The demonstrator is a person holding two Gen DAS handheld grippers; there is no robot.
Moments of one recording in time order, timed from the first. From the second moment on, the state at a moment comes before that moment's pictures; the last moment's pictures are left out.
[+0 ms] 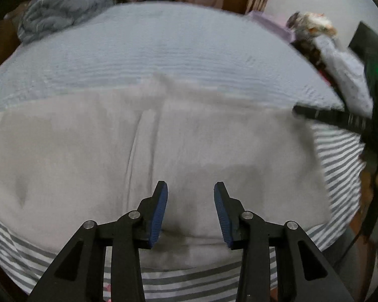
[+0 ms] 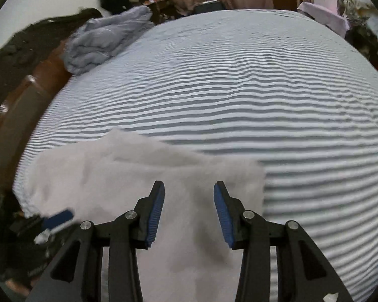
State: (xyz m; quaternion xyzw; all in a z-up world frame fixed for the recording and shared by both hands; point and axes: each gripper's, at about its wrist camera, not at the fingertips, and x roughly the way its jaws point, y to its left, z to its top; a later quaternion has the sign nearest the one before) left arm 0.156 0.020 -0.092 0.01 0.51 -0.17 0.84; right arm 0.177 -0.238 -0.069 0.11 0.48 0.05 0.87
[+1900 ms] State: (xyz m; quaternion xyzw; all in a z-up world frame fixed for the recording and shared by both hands) left arm 0.189 0.360 -0.148 -0.41 0.44 -0.05 0.79; right arm 0.126 -0.166 -0.108 0.02 0.60 0.02 0.80
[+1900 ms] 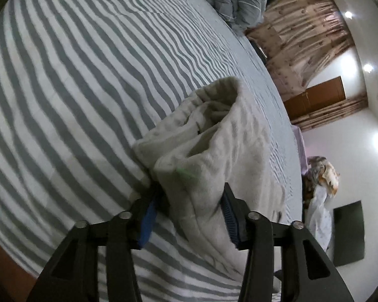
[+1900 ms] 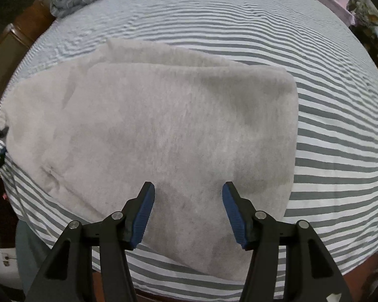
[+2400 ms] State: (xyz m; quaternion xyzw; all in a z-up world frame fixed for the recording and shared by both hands) left arm 0.197 0.371 -0.170 -0.42 0.39 -0.10 0.82; right arm 0.144 -0.141 -0.118 -0.02 0.62 -0.01 0.79
